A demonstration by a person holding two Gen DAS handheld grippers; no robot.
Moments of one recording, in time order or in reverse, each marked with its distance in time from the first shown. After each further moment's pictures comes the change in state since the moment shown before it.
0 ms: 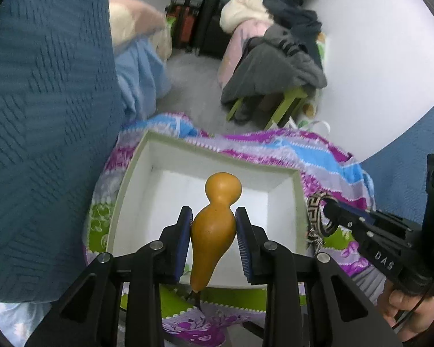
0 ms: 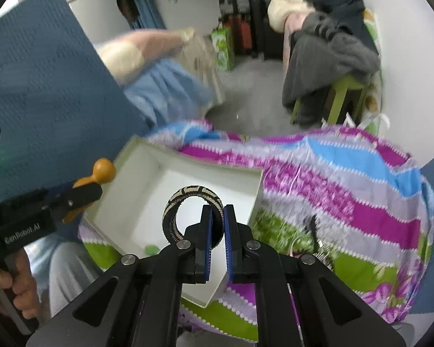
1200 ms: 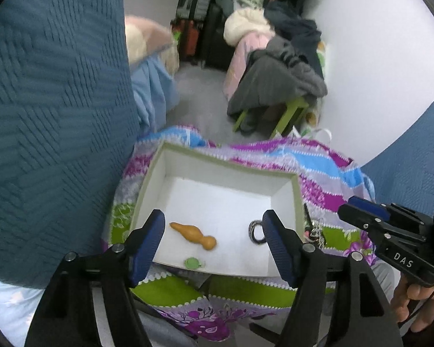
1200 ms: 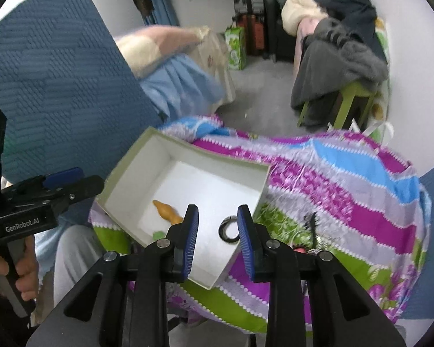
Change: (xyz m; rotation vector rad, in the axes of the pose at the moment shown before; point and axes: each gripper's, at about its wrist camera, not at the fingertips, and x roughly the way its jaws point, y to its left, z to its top) left arm -0.052 -0.008 -0.009 0.026 -0.090 0.051; right arm -0.039 0.009 -0.002 -0.062 -0.023 0.021
